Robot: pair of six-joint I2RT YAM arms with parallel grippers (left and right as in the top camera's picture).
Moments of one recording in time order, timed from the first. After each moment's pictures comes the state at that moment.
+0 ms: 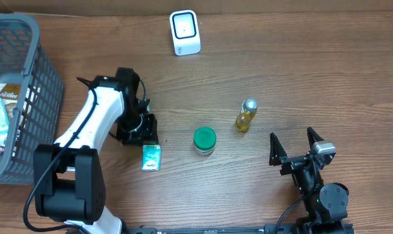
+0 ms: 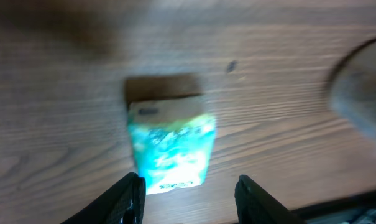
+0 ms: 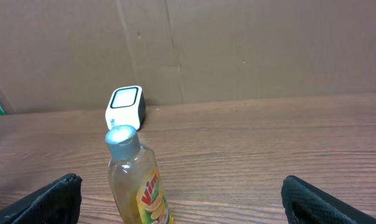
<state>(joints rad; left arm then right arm) -0.13 1.78 1.23 -1.19 0.25 -0.14 0.15 0.01 0.02 -0.03 -0.04 0.15</state>
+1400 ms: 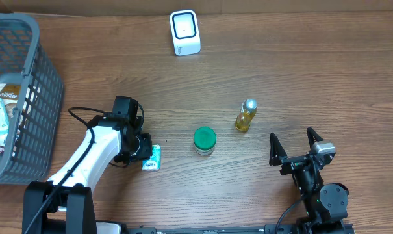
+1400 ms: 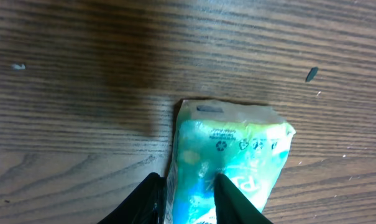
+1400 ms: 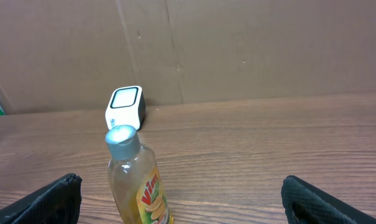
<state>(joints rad) -0.14 1.54 0.84 -0.83 0.13 -0.29 0.15 0.01 0.02 -0.03 -0.04 0.15</state>
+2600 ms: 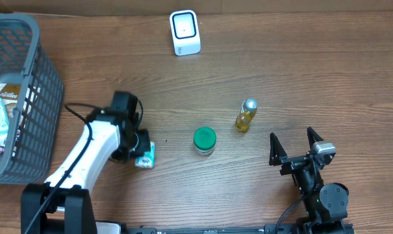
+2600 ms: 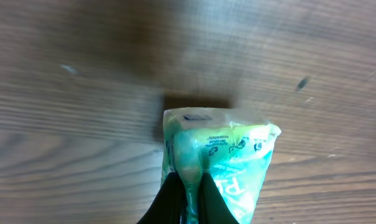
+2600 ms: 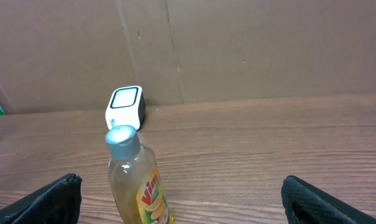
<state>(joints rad) -0.14 1.54 0.96 -0.96 0.07 -0.32 0.15 0.01 0.02 -0.03 -0.04 0.15</state>
